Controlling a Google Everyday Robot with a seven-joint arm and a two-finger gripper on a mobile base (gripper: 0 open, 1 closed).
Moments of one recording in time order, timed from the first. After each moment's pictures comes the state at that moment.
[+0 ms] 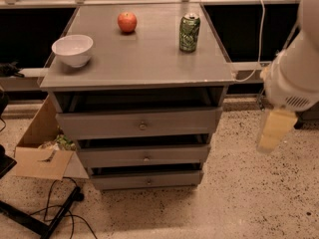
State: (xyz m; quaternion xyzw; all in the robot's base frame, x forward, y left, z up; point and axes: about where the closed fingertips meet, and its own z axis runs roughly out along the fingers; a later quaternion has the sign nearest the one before) arm 0.457 -0.228 0.891 -0.61 0.78 -0.11 0.12
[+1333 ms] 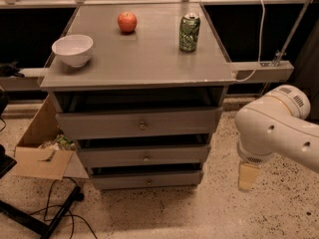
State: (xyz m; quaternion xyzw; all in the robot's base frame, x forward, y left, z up) arm 0.466 -0.257 0.678 -0.58 0.80 -0.14 0.04
